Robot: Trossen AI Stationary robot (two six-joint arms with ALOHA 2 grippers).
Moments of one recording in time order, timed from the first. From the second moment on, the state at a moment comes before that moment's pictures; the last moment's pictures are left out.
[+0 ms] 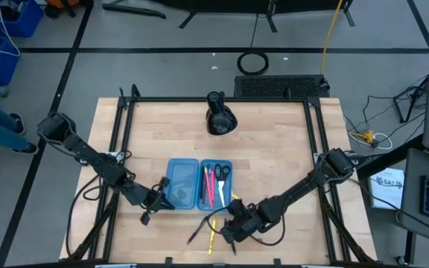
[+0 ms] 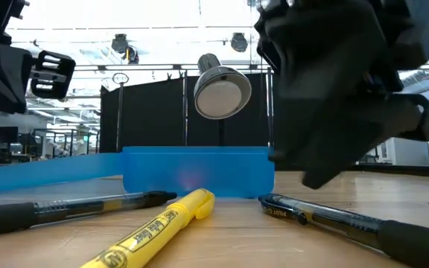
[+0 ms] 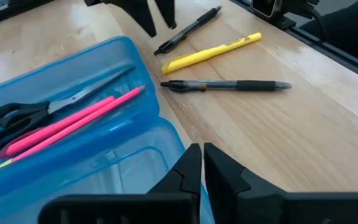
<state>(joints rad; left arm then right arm) -0.65 1.22 0.32 0.35 -0.21 0.04 0.57 1.99 1.29 -0.34 0.20 1.45</state>
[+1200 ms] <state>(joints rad) -0.64 1.22 0.32 0.37 -0.24 0.02 0.56 2.18 1.40 -0.57 0.06 1.49</state>
